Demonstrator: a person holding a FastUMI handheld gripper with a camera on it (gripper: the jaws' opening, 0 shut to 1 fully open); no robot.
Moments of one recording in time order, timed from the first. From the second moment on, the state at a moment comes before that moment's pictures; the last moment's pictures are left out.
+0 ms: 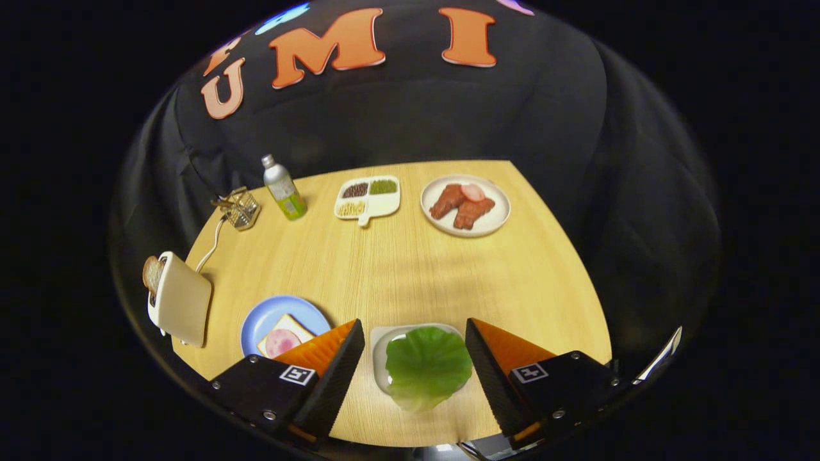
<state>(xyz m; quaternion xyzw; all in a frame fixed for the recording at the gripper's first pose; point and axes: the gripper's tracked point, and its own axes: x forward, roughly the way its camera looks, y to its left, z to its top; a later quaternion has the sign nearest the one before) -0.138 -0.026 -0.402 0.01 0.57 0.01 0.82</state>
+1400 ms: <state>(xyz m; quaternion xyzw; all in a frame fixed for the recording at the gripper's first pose) -0.202 -0.031 -0.524 -0.02 0.72 -0.01 0.69</state>
